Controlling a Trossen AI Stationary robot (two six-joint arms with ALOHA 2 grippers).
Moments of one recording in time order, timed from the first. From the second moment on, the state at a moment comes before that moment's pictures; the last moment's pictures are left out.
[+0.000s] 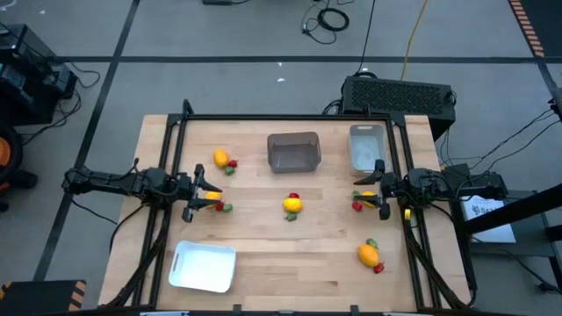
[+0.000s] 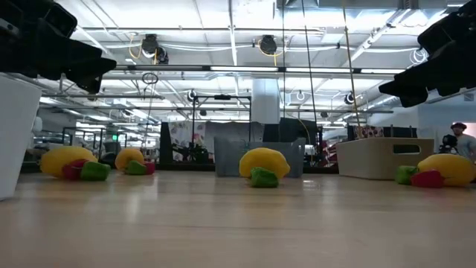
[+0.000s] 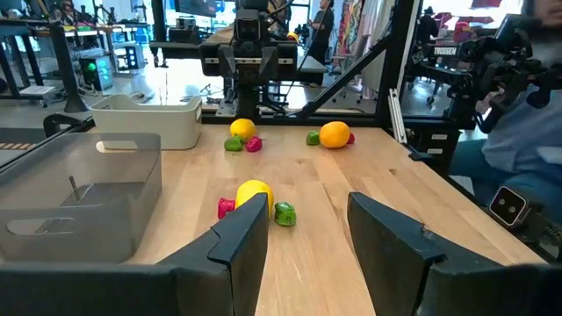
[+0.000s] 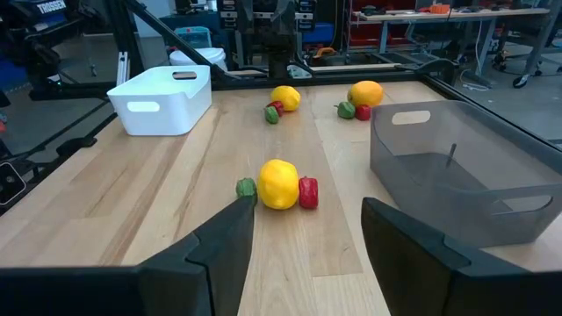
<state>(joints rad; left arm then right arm) -0.11 0.12 0.04 0.04 0.03 -0.04 0.09 0.02 0.10 -0.27 0.11 0.09</state>
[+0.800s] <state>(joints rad) -0.11 0.12 0.04 0.04 0.03 -0.04 0.09 0.02 0.10 -0.22 0.11 0.09</state>
